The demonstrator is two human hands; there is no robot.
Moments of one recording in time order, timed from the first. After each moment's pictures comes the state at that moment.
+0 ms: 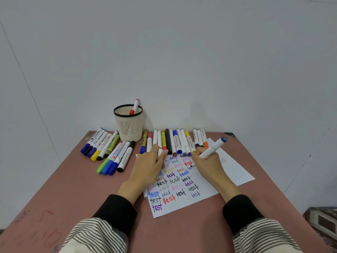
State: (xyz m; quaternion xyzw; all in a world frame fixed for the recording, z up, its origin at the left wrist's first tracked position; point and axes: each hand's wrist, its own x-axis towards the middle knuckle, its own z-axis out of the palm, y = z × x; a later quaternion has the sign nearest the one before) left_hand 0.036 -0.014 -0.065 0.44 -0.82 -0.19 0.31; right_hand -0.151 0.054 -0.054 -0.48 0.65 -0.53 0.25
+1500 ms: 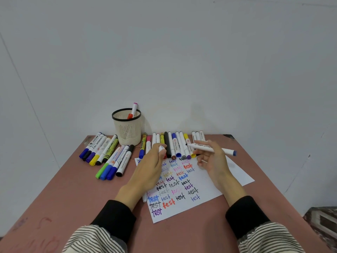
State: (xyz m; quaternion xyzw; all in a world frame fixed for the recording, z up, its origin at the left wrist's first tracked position) left_hand 0.038 -0.001 -0.054 0.37 -0.82 -0.27 0.35; right_hand -0.154 0.059 -0.030 -0.28 0.49 -0.70 0.45
